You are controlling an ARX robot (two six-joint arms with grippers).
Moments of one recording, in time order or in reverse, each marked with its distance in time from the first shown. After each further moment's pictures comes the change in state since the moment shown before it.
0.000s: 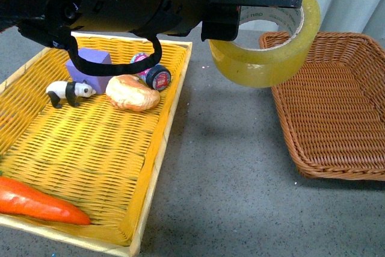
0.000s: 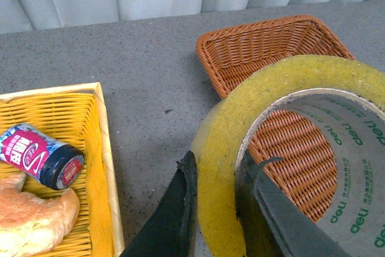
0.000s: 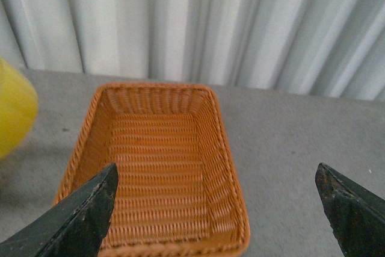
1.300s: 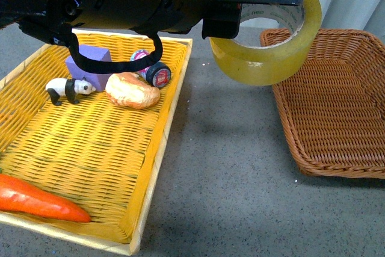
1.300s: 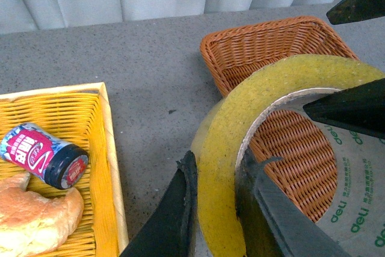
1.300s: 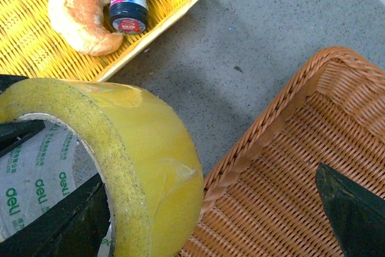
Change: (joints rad) left arm 0.000 0.000 0.000 0.000 -0.002 0.000; right arm 0.107 1.479 1.276 -0.605 -0.515 -0.345
